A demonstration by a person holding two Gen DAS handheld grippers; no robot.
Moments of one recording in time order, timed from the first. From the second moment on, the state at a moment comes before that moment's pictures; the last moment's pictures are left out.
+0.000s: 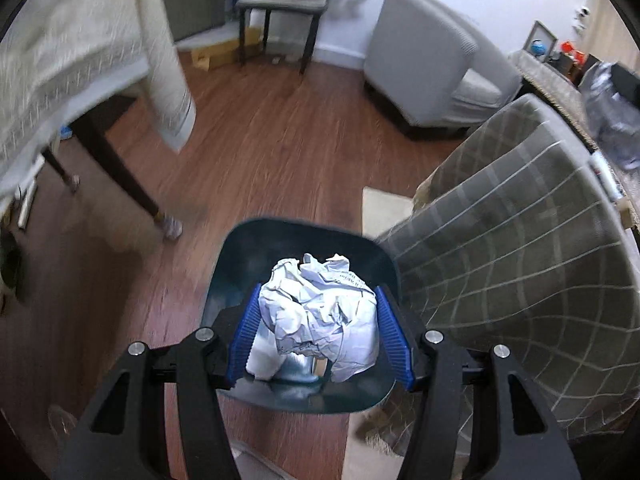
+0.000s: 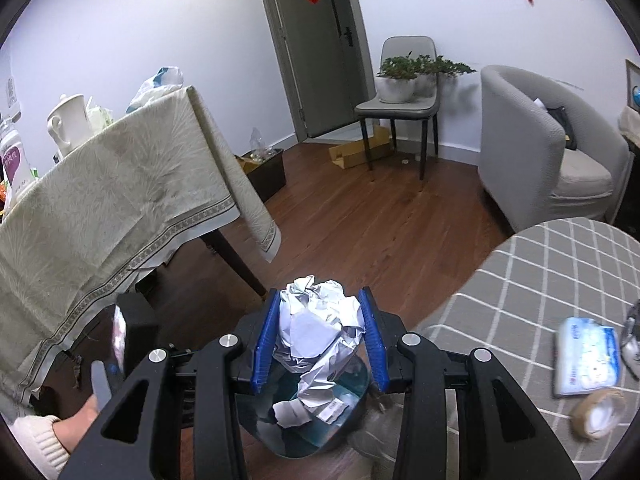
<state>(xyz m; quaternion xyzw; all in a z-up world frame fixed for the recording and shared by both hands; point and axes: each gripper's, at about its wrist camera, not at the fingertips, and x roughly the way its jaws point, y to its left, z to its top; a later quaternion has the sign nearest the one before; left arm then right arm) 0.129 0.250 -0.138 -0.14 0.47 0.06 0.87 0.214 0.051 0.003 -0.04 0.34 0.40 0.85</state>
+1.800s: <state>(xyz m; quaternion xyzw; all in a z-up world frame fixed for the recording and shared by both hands) 0.057 0.282 -0.006 -0.15 0.32 0.04 0.93 0.190 0.197 -0.219 -0.22 0.56 0.36 0.72</state>
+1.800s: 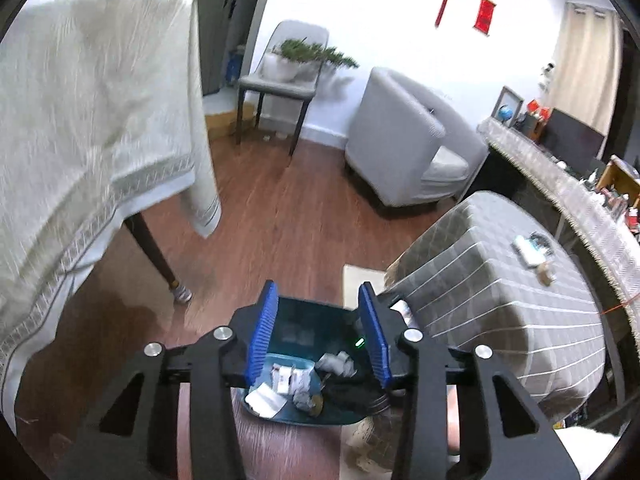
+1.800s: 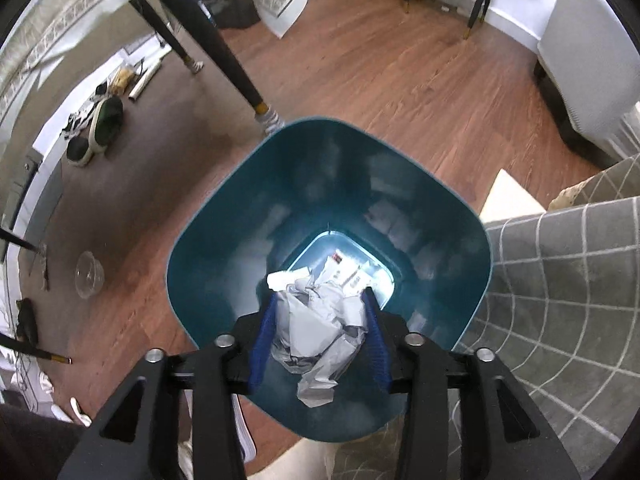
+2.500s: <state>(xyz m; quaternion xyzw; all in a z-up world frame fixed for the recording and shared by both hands) 0.047 0.244 0.068 -0.11 0.23 0.03 0.97 0.176 0.153 -0.068 -0.16 0.41 0.42 0.80</state>
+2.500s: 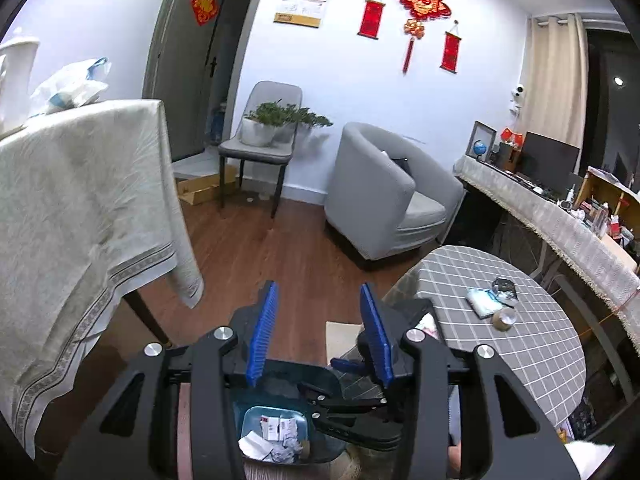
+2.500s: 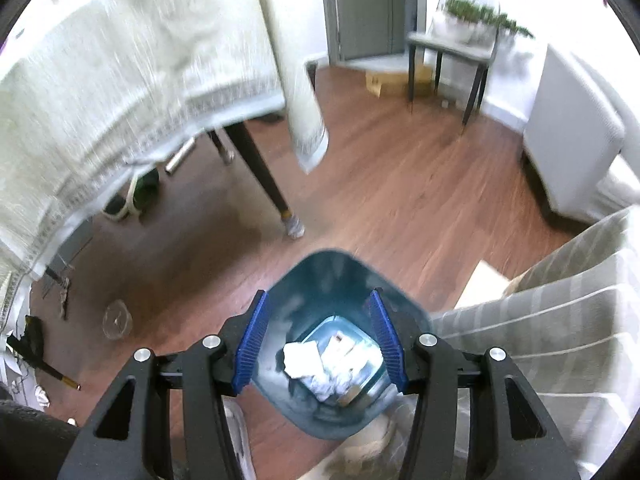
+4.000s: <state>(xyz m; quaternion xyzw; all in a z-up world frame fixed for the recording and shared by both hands) 0.181 0.001 0.008 -0.04 0.32 -0.02 0.95 0.315 -0.162 0.035 -0.10 0.33 0.28 0.90</state>
